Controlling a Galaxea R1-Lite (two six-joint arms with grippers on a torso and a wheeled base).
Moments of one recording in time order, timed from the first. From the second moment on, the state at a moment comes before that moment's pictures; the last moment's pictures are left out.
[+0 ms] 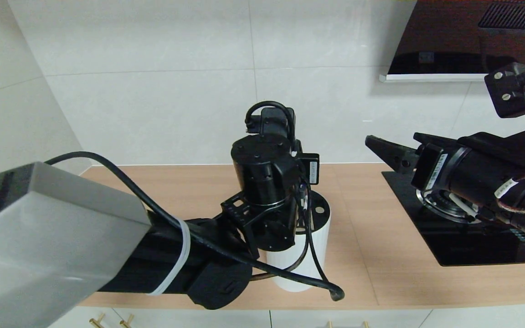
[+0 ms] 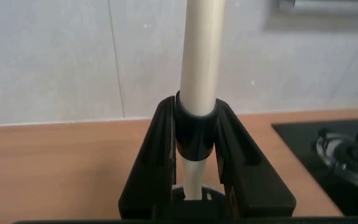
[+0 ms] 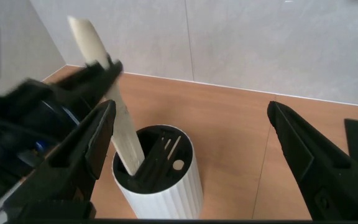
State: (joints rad) left arm -0.86 2.07 -1.15 -1.05 0.70 0.01; right arm 0.69 1.41 -0.76 -0.71 -0.27 0.11
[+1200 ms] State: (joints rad) left arm -0.87 2.16 -1.08 -1.06 0.70 -0.07; right arm 0.69 1.42 -0.76 -0.71 -0.27 0.11
